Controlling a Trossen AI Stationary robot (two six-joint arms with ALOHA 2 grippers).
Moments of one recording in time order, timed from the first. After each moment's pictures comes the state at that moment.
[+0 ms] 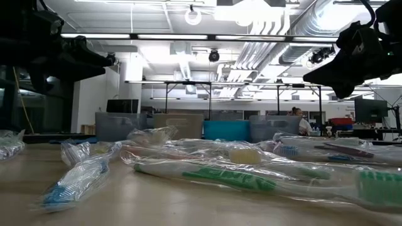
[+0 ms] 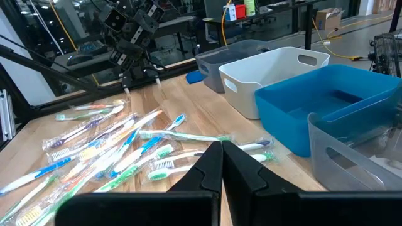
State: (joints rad) left arm 0.22 0.06 0.01 0.01 0.04 0.70; right arm 0.02 0.31 0.01 0.16 0.31 0.26
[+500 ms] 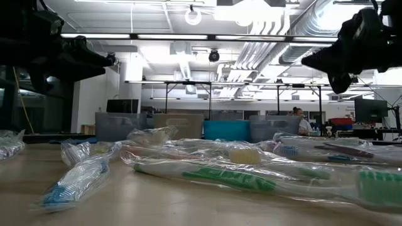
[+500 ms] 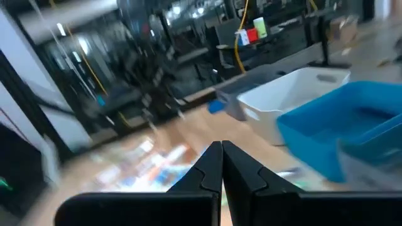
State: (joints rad) left arm 0.22 0.06 0.01 0.01 0.04 0.70; right arm 0.02 0.31 0.01 0.31 0.27 0.41
